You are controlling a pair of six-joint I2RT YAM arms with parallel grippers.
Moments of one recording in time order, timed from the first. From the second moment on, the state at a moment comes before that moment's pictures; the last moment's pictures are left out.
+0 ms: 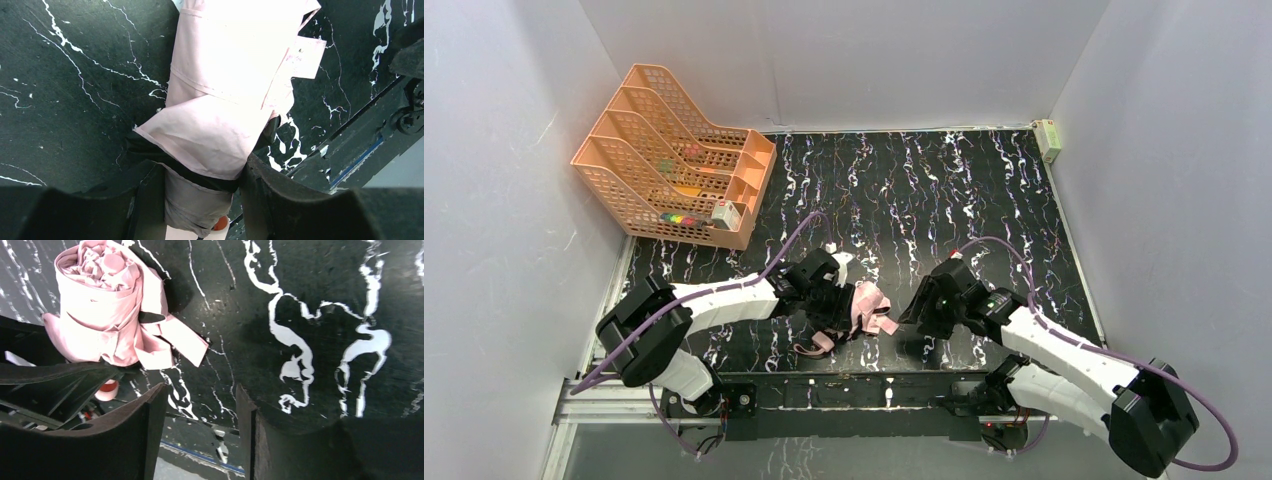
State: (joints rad) left arm -0.89 1.49 0.73 -0.24 0.17 -0.47; right arm 0.77 0.92 0.49 -0.55 -0.05 1.08
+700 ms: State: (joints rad) left arm -0.95 1.54 0.80 -0.31 0.05 -0.49; right arm 0.72 0.90 0.27 -0.28 -0.10 1.29
